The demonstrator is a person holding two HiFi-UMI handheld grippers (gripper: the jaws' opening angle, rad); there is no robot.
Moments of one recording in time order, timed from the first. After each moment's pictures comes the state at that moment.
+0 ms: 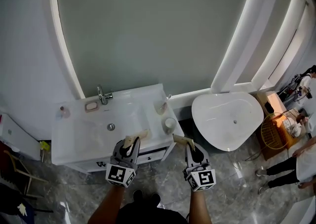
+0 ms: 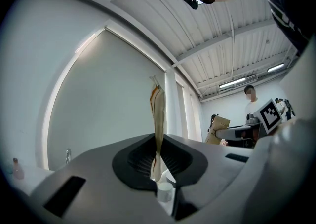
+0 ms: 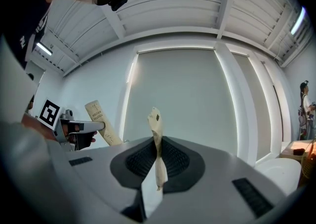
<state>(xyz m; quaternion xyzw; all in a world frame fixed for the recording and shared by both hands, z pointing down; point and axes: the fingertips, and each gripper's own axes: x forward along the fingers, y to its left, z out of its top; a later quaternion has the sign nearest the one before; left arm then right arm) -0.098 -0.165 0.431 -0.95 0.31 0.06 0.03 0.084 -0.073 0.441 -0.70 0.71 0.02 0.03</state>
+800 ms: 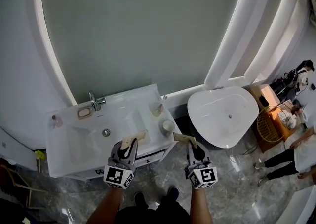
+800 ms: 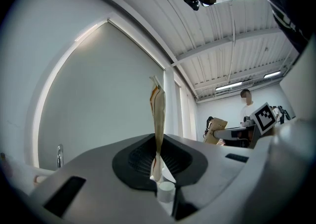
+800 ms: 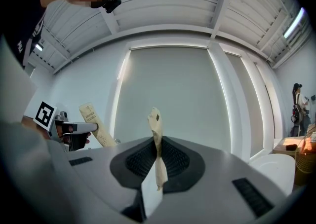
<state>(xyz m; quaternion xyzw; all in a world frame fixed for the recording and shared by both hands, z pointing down) -0.095 -0.221 0.449 -0.96 0.28 0.06 0.01 0.101 -0.118 0.461 -0.73 0.68 0.01 0.03</state>
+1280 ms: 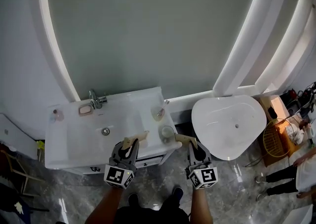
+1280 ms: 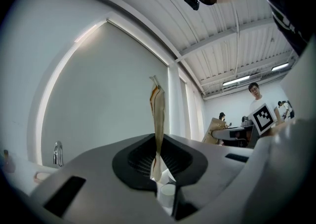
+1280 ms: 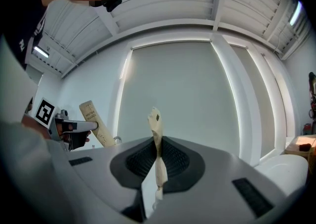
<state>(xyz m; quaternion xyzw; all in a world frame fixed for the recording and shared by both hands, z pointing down) -0.036 -0.229 0.463 -0.94 0.33 0.05 0.01 0.171 -0.148 0.481 -0.70 0.72 0.00 0.02</state>
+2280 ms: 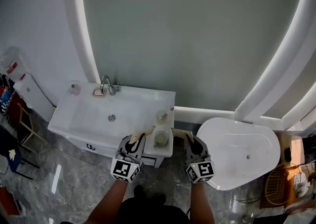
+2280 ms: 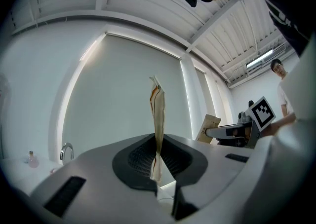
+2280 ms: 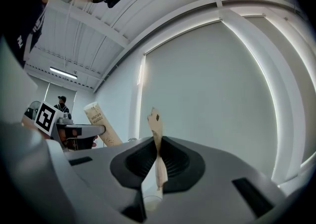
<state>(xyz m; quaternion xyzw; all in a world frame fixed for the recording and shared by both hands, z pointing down) 0.105 -0.224 0.460 -0.87 0.48 0.04 0.04 0.286 -0.226 0.471 -0.53 0.85 0.00 0.03</state>
